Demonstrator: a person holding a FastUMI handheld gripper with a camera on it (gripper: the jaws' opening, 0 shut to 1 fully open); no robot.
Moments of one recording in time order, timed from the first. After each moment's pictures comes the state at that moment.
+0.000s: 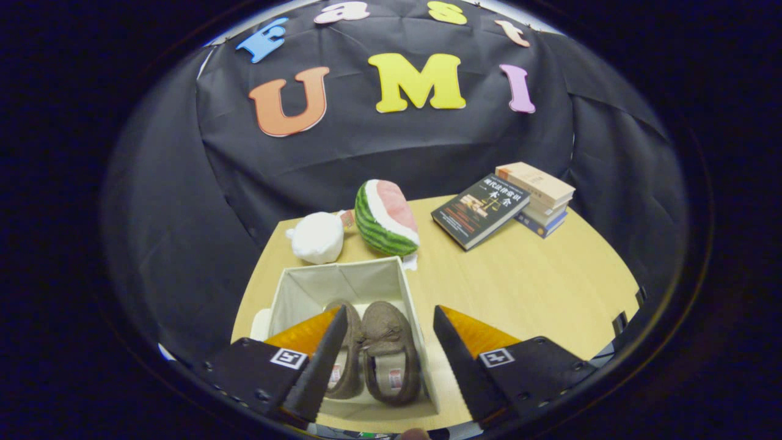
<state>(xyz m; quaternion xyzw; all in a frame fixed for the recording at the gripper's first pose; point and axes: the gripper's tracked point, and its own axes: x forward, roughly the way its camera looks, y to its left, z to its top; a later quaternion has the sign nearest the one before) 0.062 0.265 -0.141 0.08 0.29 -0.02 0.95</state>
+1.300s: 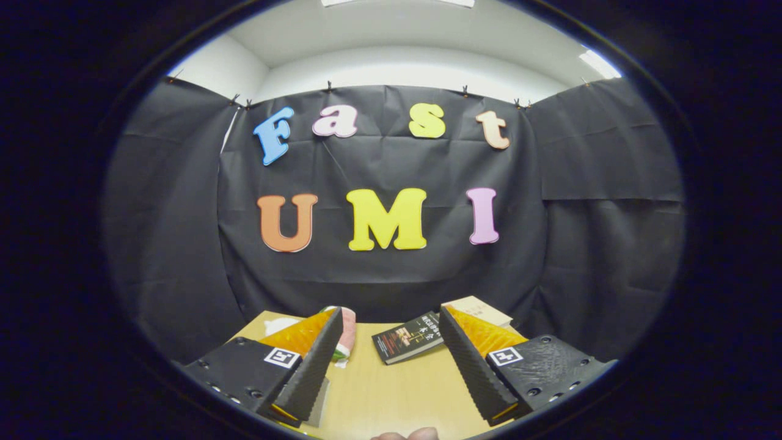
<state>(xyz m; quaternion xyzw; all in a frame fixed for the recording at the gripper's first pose) 0.001 0.046 0.072 0.04 0.02 0.00 1.00</state>
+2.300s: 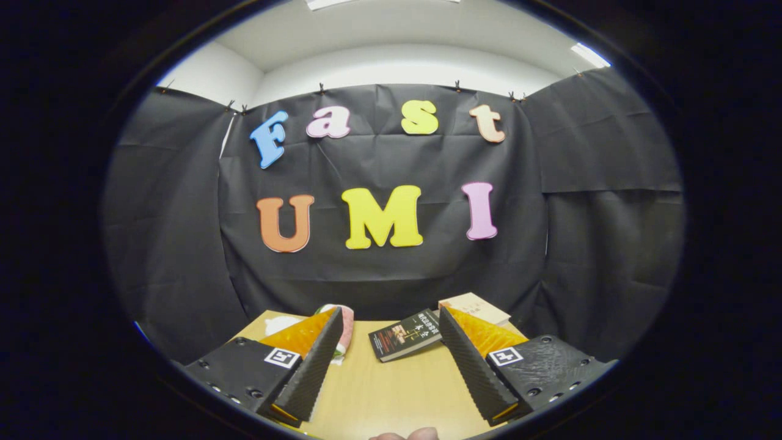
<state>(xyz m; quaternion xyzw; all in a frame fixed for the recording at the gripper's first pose) 0.001 0.010 0.063 0.05 0.02 0.01 1.00</state>
